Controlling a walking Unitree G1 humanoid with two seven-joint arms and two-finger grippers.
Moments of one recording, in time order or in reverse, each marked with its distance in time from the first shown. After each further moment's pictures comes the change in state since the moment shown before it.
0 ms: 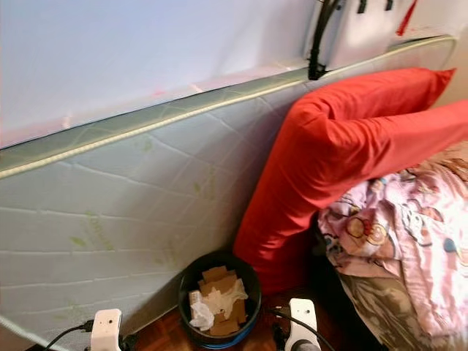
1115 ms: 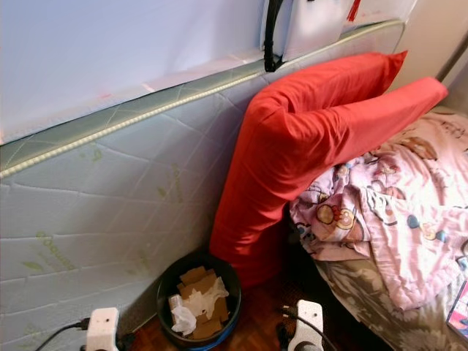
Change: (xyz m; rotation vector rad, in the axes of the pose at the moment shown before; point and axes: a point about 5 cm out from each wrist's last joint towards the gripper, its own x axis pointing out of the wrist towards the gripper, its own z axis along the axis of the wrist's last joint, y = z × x) left arm -0.001 0.013 0.003 0.040 -0.003 0.019; right arm 0.000 -0.004 -0.001 0.116 -0.004 -0.050
